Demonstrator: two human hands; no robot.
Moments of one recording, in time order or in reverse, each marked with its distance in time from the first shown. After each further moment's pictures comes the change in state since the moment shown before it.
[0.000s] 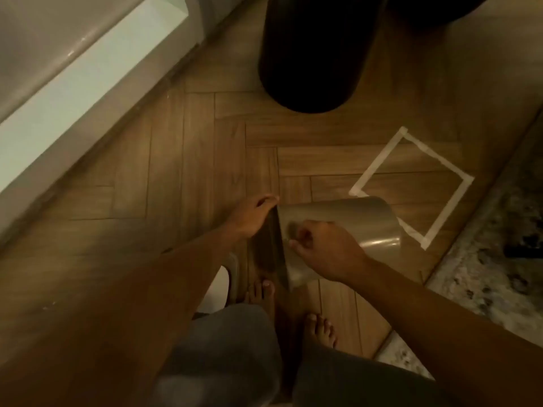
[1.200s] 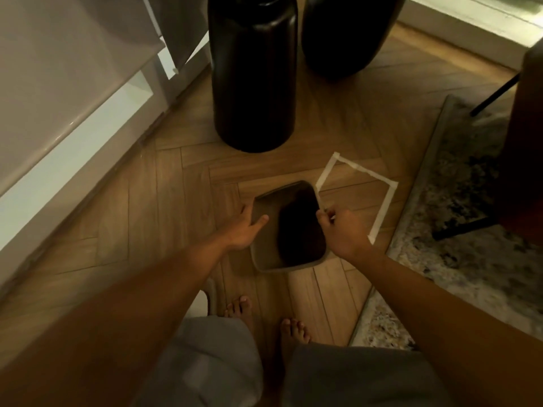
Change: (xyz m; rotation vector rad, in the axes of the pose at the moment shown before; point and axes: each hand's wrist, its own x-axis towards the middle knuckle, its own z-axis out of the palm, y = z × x) left_hand -0.035 0.095 0.033 0.351 -0.155 0.055; right_hand -0.079 0.057 -0.093 0.301 0.503 0.342
